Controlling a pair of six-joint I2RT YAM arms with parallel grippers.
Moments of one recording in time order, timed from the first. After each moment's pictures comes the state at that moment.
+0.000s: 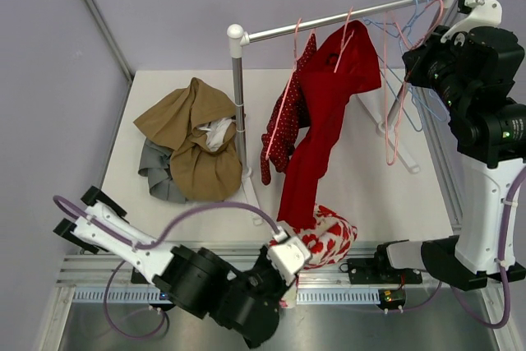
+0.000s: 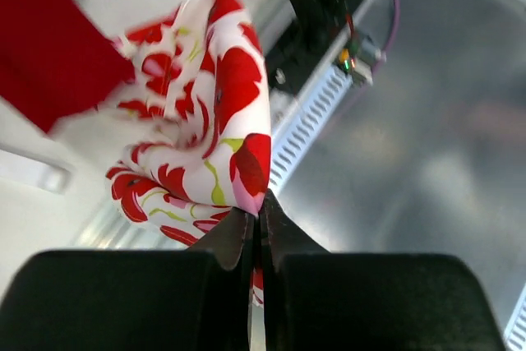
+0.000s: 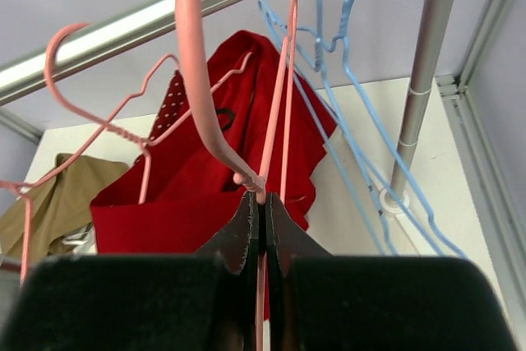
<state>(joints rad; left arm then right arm) -2.07 1.39 1.45 -0.89 -0.85 -0.82 0.18 1.32 2.19 -1.04 0.12 0.26</state>
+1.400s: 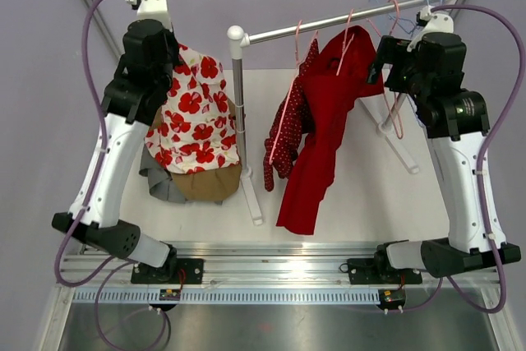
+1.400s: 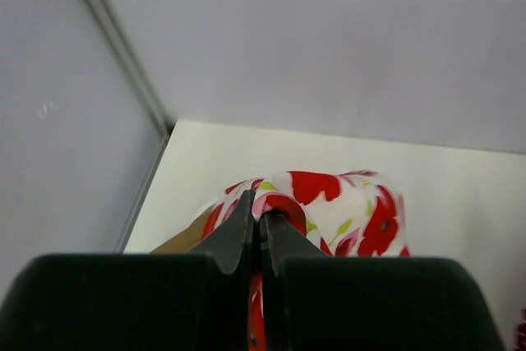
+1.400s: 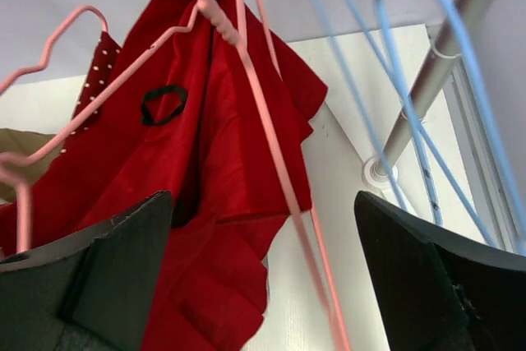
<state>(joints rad) -0.39 1.45 1.95 -0.63 -0.54 -0.02 0.18 1.35 1.87 -0.87 0.17 0.22</state>
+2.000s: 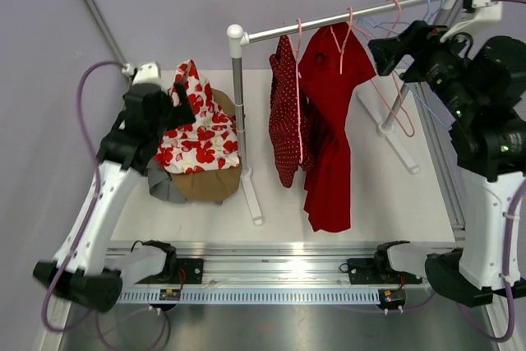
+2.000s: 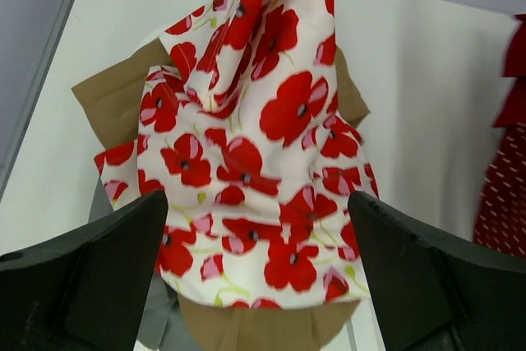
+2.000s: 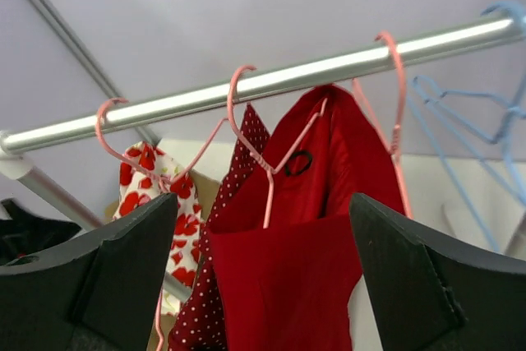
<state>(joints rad) -0.28 1.19 1.36 -0.67 -0.33 -0.30 0.18 1.23 2.05 -0.77 -0.12 0.28</state>
